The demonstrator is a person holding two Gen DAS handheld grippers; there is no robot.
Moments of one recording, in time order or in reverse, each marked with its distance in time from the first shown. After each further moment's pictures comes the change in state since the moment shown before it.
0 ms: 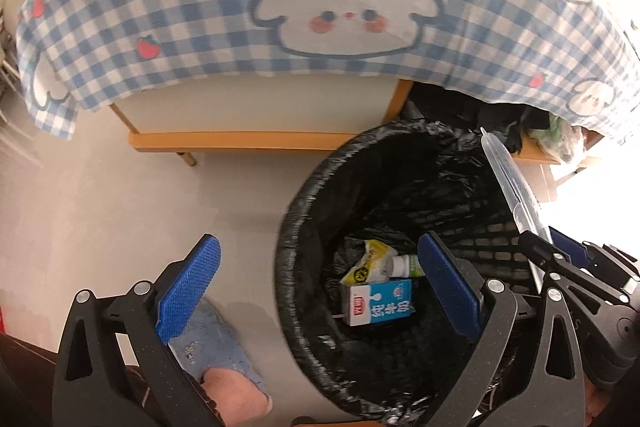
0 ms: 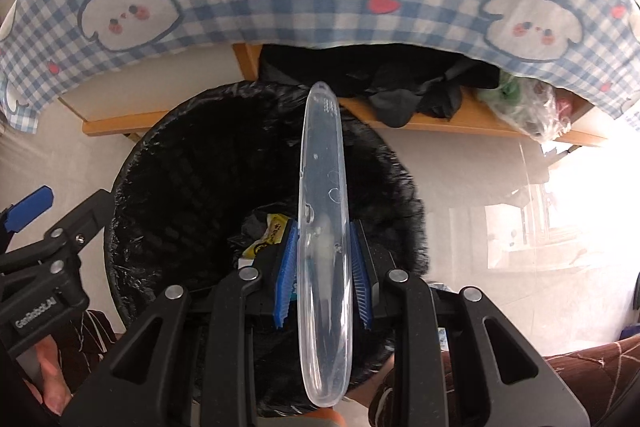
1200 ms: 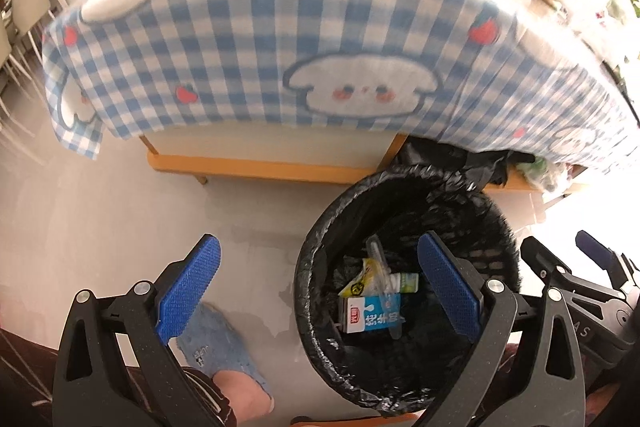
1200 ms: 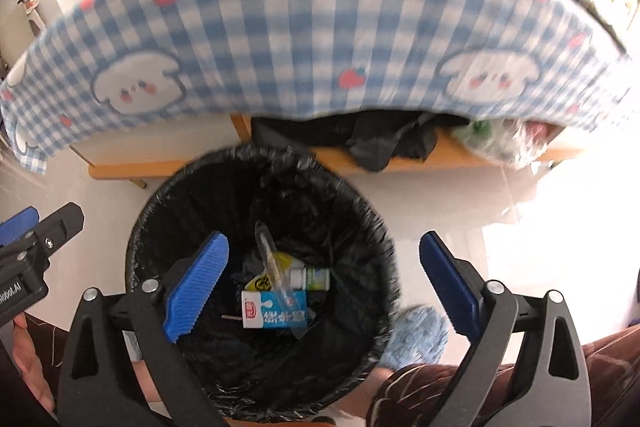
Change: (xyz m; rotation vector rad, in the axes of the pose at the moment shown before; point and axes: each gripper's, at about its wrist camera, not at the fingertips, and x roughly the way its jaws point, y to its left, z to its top) left arm -0.053 0.013 0.025 -0.033 -0.059 -0.024; right arm -0.059 -0.018 0.017 0.052 -0.171 -0.032
